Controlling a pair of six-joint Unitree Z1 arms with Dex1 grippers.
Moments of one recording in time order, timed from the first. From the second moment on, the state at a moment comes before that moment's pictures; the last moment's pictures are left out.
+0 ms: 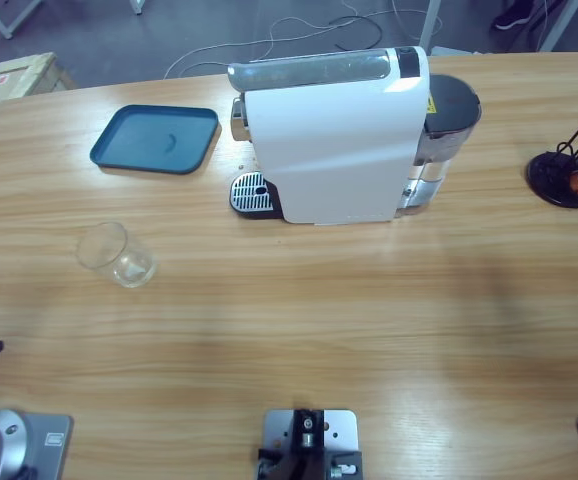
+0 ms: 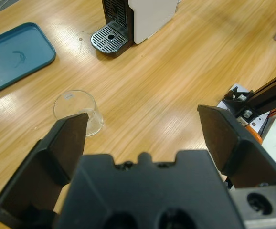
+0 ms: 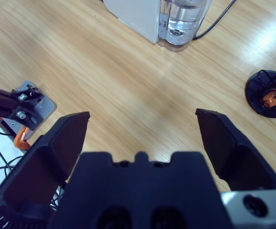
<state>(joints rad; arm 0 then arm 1) -0.77 0.65 -0.70 0.64 -0.14 0.04 0.81 0.88 -0.85 0.74 -0.03 0.12</state>
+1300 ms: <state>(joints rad) -0.67 1.63 -1.32 0.31 -0.24 -0.72 0.81 0.87 -0.84 0.74 -0.04 0.12</state>
